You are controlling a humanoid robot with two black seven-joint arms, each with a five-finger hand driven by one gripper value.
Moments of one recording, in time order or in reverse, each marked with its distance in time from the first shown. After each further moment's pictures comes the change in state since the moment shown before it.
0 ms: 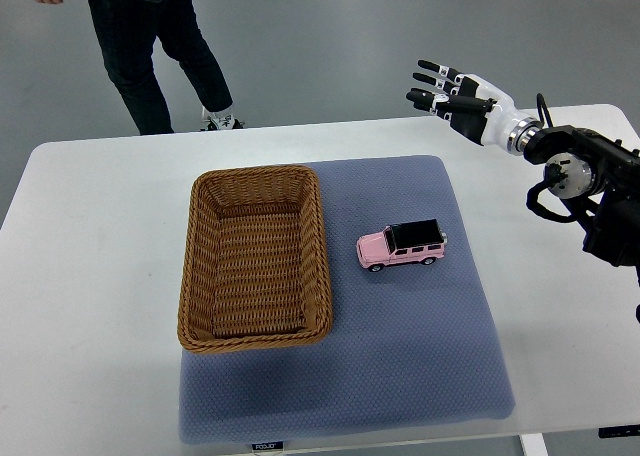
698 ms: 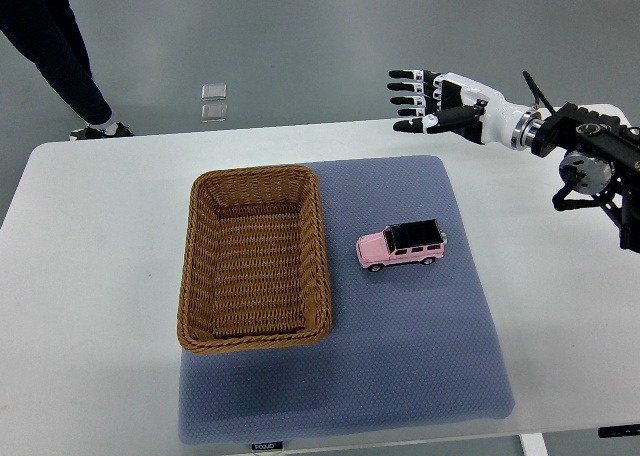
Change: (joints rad) left arm -0.003 0.000 0.003 0.008 0.000 0.009 0.000; right arm 0.000 -0.122 -0.009 0.204 -0.435 0.108 0.109
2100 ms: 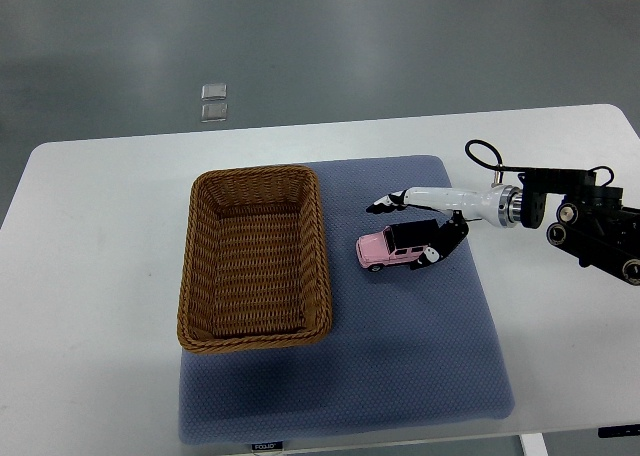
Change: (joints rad) left arm 0.000 0.000 0.000 0.002 0.000 0.000 0.000; right arm -0.122 -0.130 -0.181 0.370 -0.794 -0.274 0.090
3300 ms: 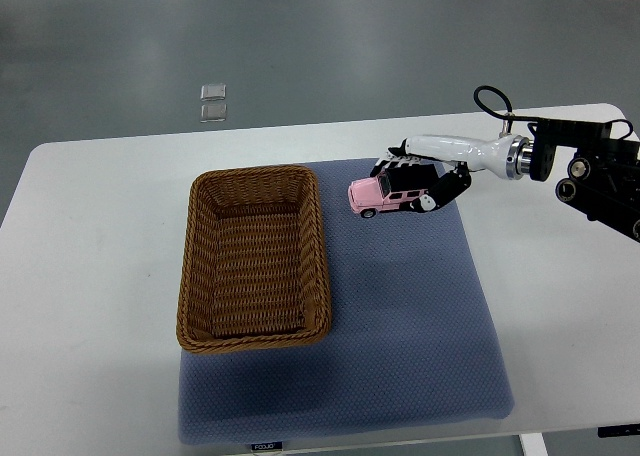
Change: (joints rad) left arm 0.000 0.000 0.000 0.000 0.000 0.000 0.000; right arm 0.159 -0.028 0.000 -0.008 0.002 -0.015 0.061
